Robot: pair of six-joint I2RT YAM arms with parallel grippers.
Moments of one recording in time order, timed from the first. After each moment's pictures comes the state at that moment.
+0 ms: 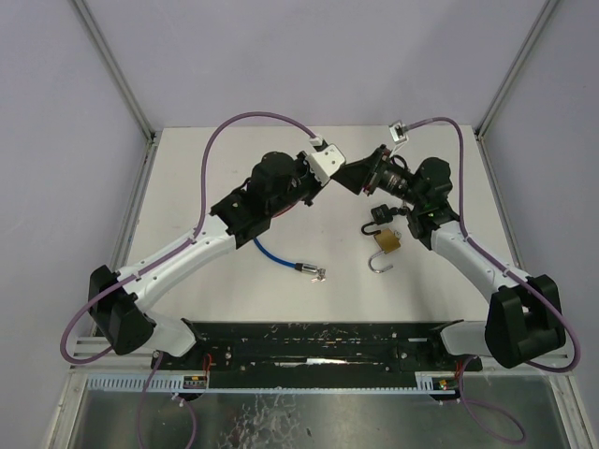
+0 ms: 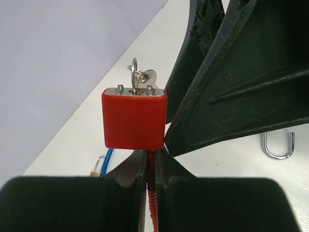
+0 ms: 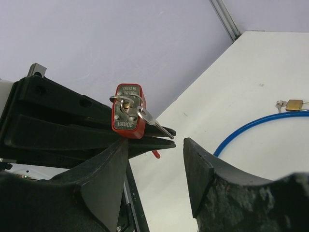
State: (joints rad) left arm -0.79 1.43 1.32 -0.12 0.01 0.32; right arm 0.35 1.33 0.89 0.63 -0.72 0.81
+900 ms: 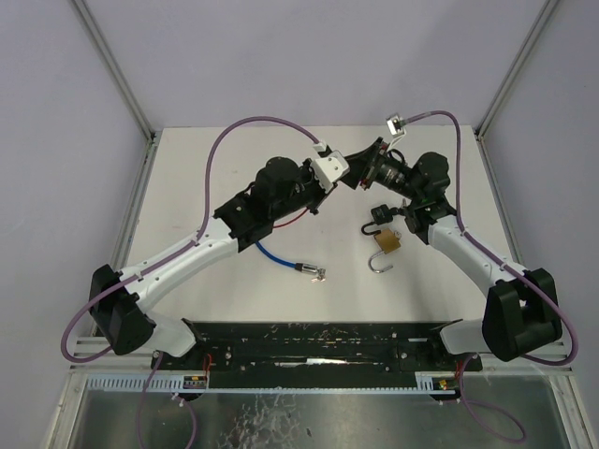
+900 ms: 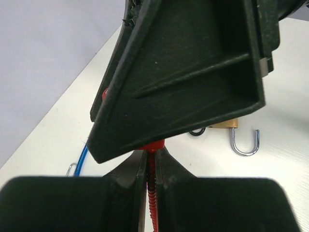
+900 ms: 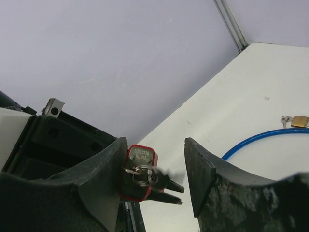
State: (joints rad) left arm -0.81 1.43 1.29 -0.10 0.06 0.25; right arm 0.36 1.37 0.95 0.67 -0.73 0.81
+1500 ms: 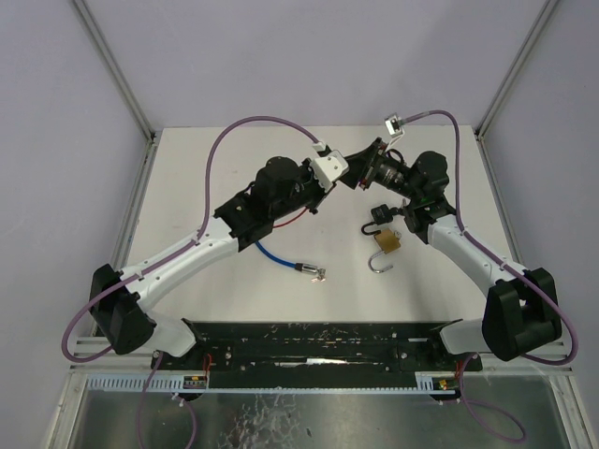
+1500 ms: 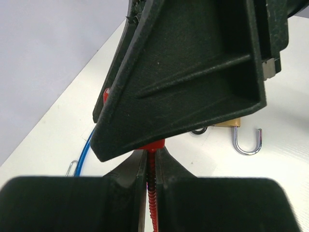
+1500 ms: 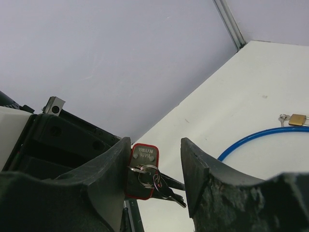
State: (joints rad) left arm -0.81 1.43 1.29 -0.10 0.06 0.24; right arm 0.36 1.37 0.95 0.64 -0.72 0.80
